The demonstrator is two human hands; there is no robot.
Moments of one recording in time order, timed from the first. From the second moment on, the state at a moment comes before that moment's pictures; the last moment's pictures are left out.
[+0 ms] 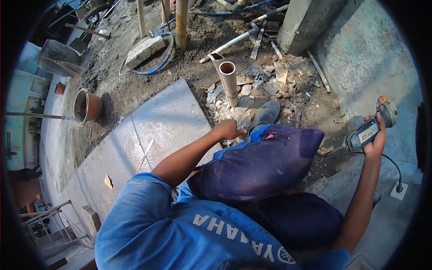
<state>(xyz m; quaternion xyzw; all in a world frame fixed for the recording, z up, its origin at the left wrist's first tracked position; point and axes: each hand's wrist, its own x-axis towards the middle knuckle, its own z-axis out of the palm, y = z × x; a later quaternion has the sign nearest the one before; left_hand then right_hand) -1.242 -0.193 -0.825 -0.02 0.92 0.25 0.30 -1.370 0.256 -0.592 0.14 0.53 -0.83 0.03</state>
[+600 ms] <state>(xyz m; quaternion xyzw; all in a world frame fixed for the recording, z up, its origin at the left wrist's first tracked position) -1.177 -0.178 -0.898 -0.16 0.87 0.41 0.22 -1.378 0.273 -0.600 0.13 0.54 -0.82 0.11</state>
